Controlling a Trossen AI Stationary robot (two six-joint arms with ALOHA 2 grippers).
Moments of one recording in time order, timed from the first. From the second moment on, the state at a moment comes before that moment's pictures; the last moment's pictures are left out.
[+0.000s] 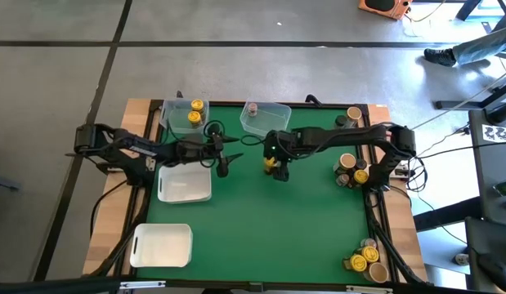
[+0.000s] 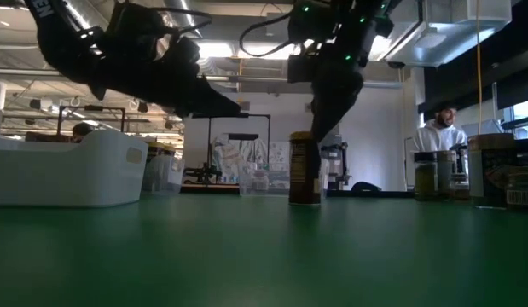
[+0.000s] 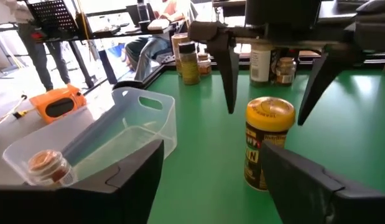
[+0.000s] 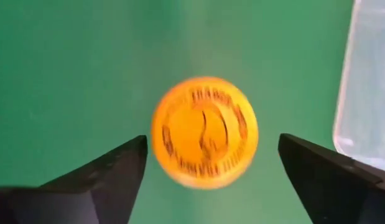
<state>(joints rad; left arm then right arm) 0.21 1.43 0.42 0.80 -0.12 0.10 -0.13 1.72 1.30 -0.71 0.02 -0.04</state>
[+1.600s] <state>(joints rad) 0.14 1.90 1.24 -0.01 0.04 0.24 -0.13 1.20 0.68 -0.36 0.24 0.10</state>
